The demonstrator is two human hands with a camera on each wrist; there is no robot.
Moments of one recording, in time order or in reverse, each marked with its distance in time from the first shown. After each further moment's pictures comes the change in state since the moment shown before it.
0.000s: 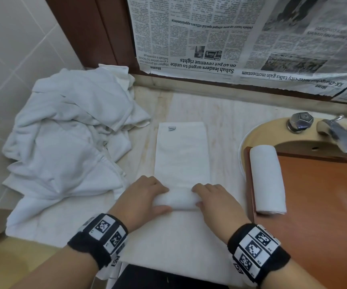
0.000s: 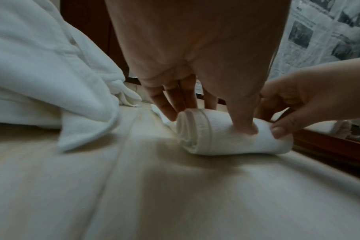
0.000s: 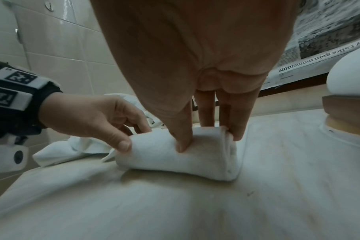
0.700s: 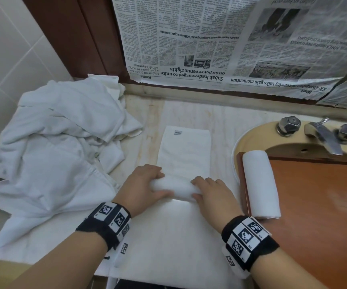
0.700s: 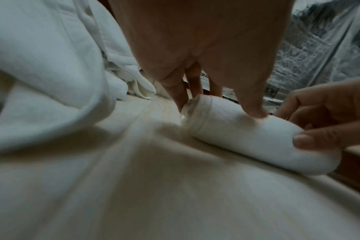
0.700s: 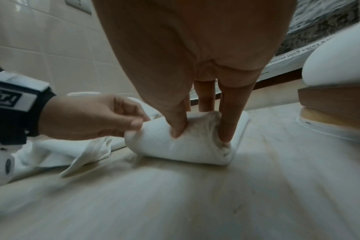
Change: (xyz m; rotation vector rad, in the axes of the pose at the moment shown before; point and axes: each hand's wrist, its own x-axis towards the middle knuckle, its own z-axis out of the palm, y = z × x) left_hand 0.057 -0.009 -0.007 -0.189 0.151 -0.103; right_hand 0.027 0.005 -0.018 0.070 0.042 0.162
